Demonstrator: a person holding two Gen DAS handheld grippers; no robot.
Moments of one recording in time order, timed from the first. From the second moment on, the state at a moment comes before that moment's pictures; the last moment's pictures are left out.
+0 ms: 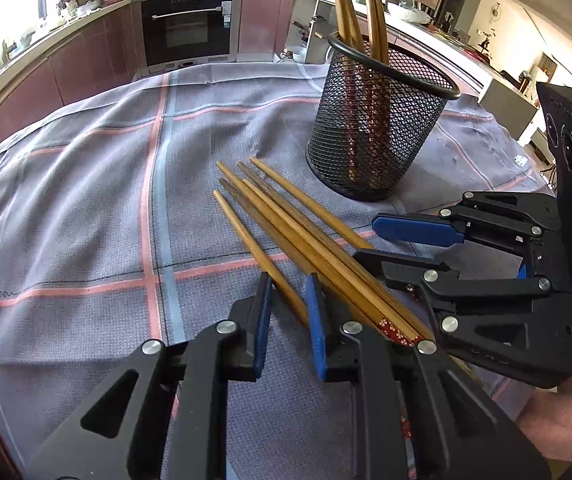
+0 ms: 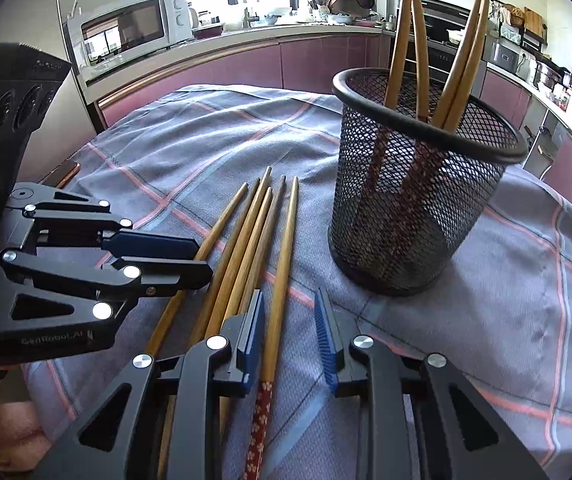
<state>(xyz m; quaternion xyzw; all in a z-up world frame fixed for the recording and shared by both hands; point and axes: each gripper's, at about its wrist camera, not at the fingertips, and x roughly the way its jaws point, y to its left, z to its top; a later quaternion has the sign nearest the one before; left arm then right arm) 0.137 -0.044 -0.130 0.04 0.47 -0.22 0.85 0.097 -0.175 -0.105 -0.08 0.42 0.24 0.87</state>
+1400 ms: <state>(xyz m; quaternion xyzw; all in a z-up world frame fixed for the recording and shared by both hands) 0.106 -0.013 -0.060 -0.04 0.40 -0.22 0.89 0.084 -0.220 -0.045 0.03 0.36 0.31 0.88</state>
